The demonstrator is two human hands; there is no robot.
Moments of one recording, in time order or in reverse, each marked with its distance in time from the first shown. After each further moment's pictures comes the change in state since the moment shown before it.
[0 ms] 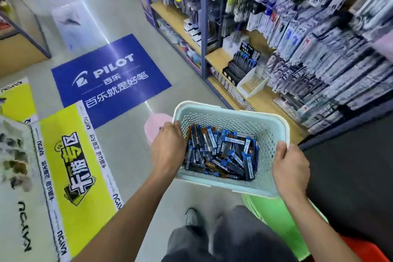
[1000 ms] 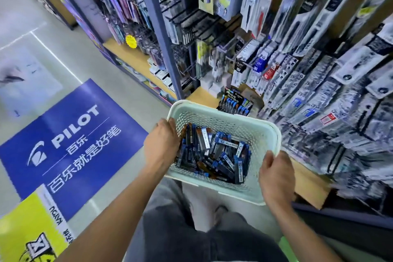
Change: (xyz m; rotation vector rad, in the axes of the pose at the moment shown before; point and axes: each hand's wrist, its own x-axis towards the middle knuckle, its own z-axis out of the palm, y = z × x) left_hand 0.453 0.204 0.100 0.159 -0.117 0.287; right_hand 0.348 -0.165 0.182 -0.001 0.117 0.204
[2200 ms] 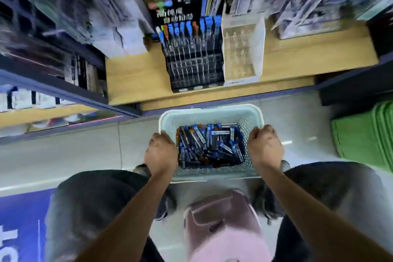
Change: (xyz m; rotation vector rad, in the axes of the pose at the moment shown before) left_hand 0.247 -0.168 0.387 0.251 -0.475 0.403; right_hand 0.006 0.097 0.439 -0.163 0.113 0.800
